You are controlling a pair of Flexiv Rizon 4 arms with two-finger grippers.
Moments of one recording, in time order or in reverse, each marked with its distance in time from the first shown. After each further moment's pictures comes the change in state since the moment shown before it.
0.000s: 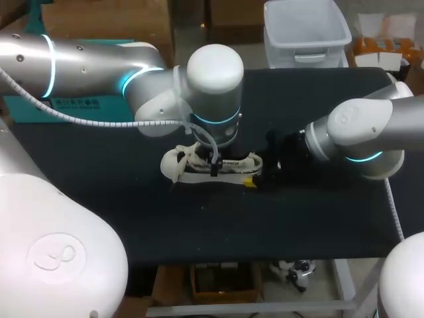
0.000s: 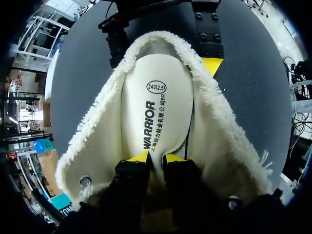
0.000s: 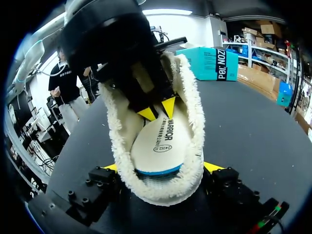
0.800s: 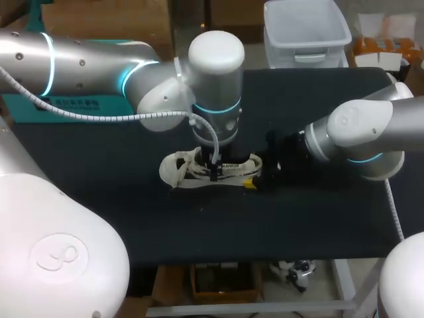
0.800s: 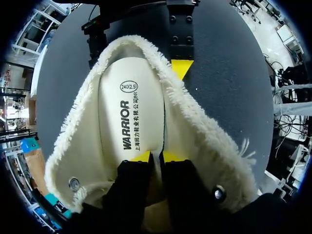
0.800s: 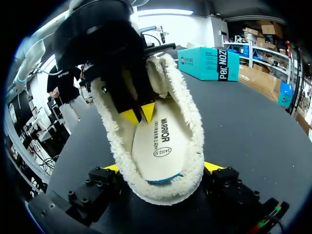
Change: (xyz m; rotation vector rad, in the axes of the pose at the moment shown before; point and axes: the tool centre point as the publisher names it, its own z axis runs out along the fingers) left arm 0.036 0.002 -0.008 -0.006 0.147 -0.018; right arm 0.003 0.000 0.000 0.001 0.004 -0.003
